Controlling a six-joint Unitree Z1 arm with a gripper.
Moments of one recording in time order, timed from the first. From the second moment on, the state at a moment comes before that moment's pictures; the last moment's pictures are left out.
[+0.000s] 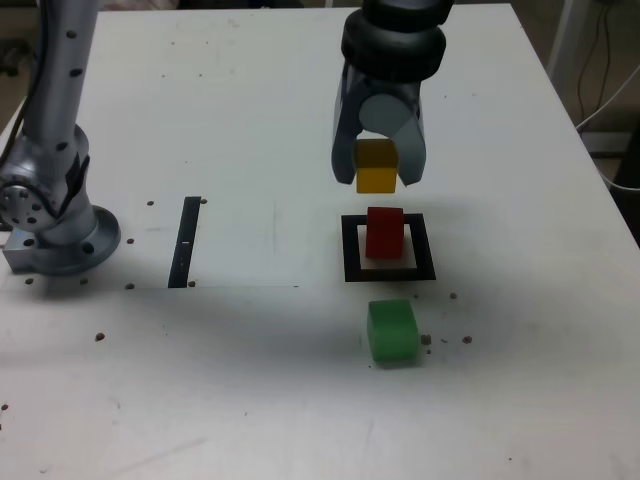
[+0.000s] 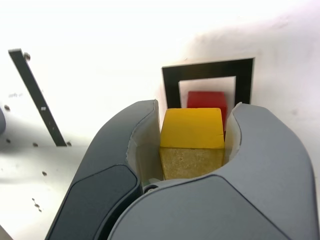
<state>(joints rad) -0.05 2.00 -1.71 1.42 0.09 0.02</state>
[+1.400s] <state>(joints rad) -0.06 2.06 -1.66 1.36 0.02 0.00</state>
